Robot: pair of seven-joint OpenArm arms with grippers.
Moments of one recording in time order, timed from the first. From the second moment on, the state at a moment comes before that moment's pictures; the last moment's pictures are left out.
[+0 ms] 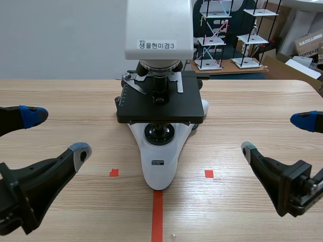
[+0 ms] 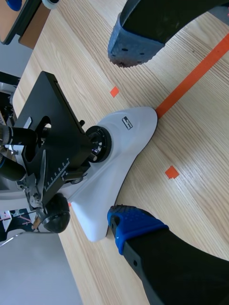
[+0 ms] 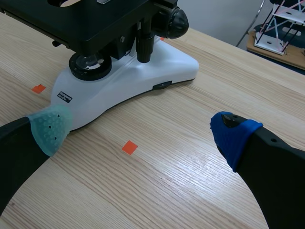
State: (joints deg) left arm 46.5 -32.3 -8.1 120.1 -21.6 -29.0 -10.5; right arm -45.2 30.8 12.6 114.8 16.4 24.7 8.2
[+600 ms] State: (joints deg) left arm 34.3 -33.2 2.0 115.0 -21.3 -29.1 -7.3; right arm -45.2 30.8 12.6 114.8 16.4 24.7 8.2
